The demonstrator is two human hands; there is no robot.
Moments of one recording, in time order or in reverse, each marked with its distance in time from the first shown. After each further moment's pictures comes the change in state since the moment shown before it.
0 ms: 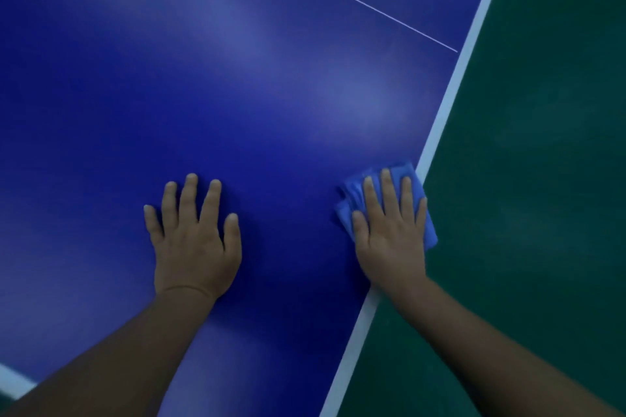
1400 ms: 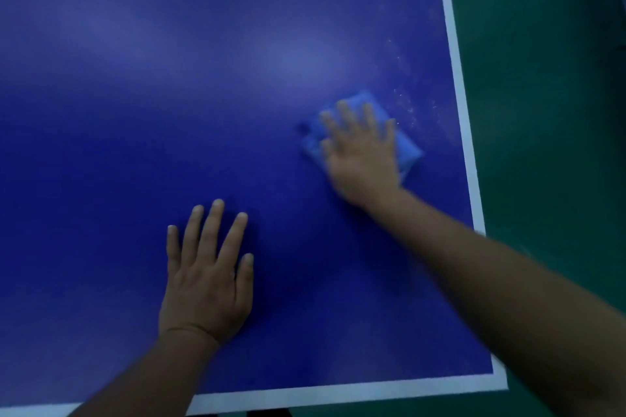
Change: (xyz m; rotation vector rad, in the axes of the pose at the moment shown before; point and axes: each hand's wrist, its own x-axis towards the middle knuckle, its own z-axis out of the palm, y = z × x) left_hand 0.045 -0.196 -0.051 0.026 -0.117 0.687; right_hand 0.045 -0.191 0.035 -0.076 0.081 0.239
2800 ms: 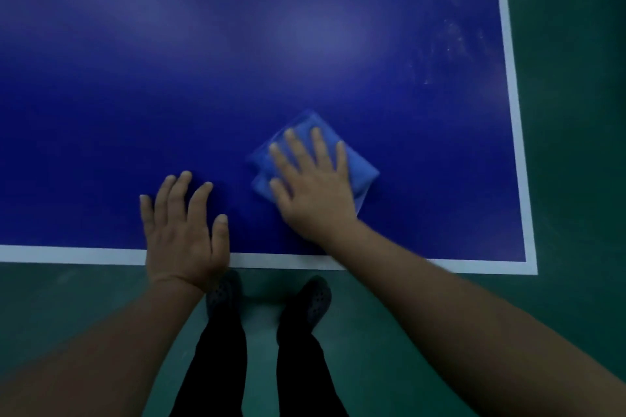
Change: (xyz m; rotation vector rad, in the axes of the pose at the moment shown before) left_hand -0.120 -0.111 -0.032 -0.054 0.037 -0.224; right_hand -0.167 -0.196 -0.010 0.113 -0.125 -0.159
